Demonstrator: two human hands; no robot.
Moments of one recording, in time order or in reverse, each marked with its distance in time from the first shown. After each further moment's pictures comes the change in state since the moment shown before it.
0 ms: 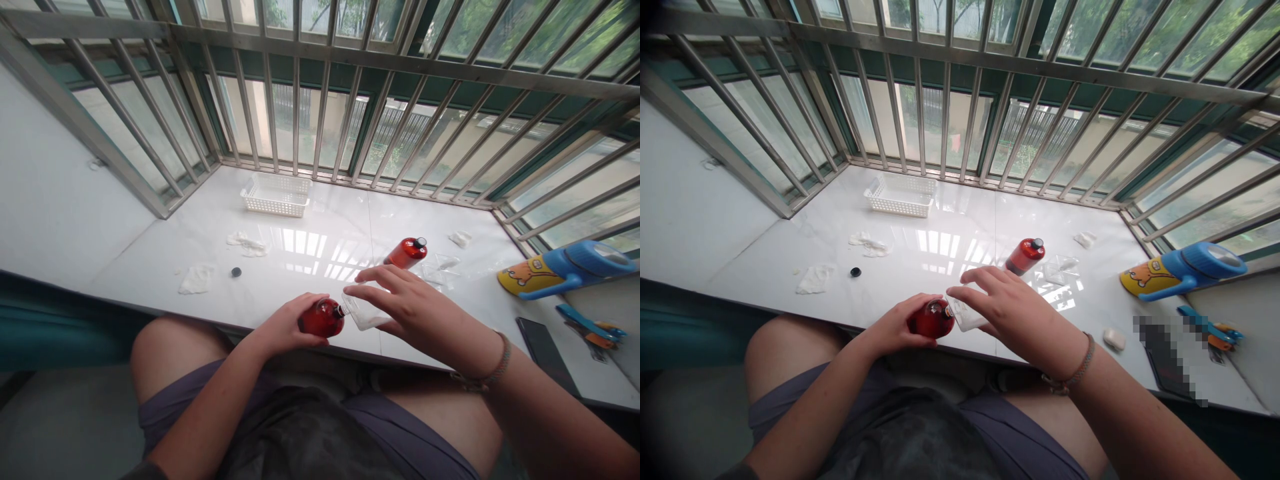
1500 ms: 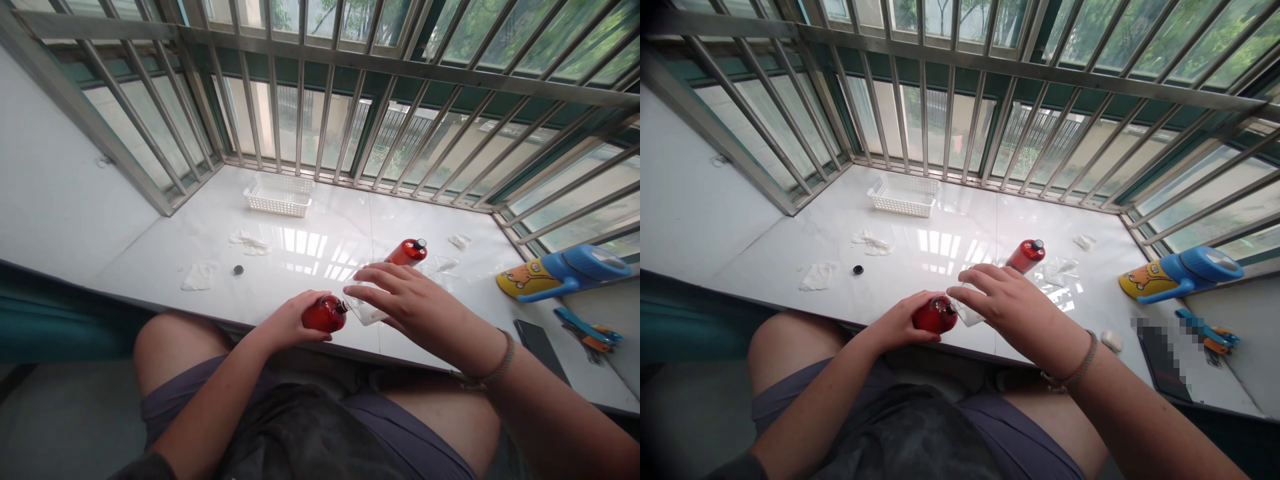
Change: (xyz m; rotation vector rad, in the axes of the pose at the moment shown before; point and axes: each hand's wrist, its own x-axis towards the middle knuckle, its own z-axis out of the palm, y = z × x) left_hand 0.004 0.002 0.002 0.047 0.016 -0.001; right_hand 0.003 0.000 -0.006 -0.114 -0.024 -0.081
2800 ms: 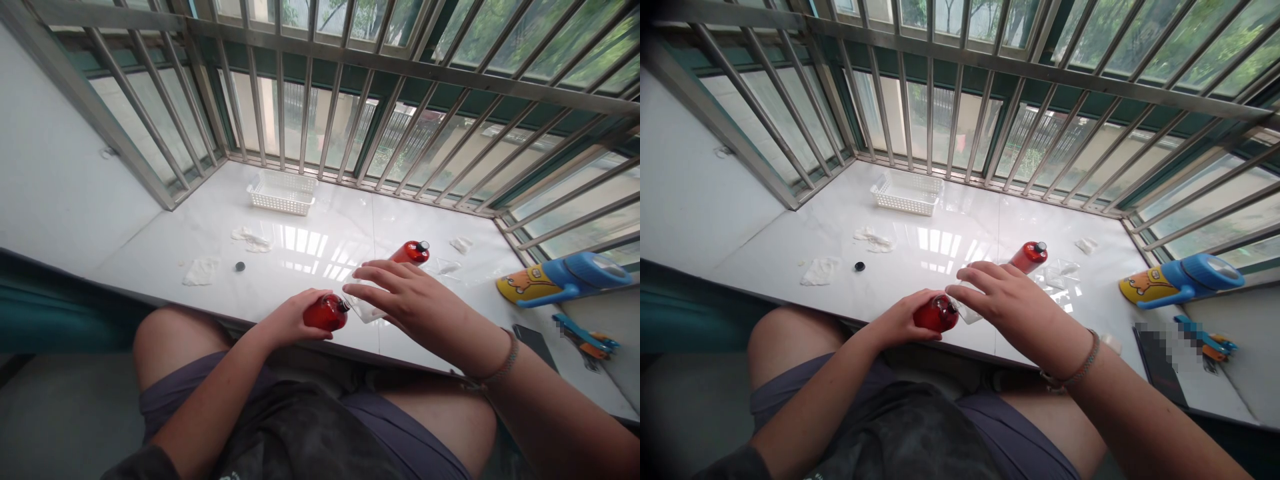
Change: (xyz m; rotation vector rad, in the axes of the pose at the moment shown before) left_hand 0.000 -0.004 0.002 -0.001 0.012 0.001; right_hand 0.008 -0.002 -0.006 -0.038 -0.015 -0.035
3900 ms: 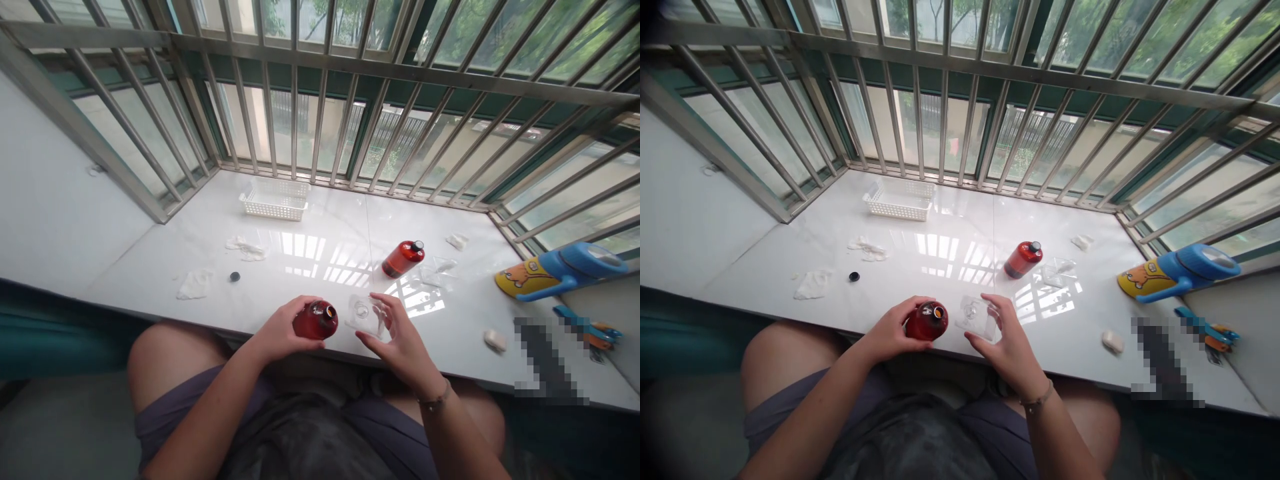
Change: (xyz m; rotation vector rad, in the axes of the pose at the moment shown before) left_hand -0.009 -0.006 -0.004 -0.119 0.062 -0.041; right_hand -0.058 -0.026 0.156 0.912 0.540 0.706
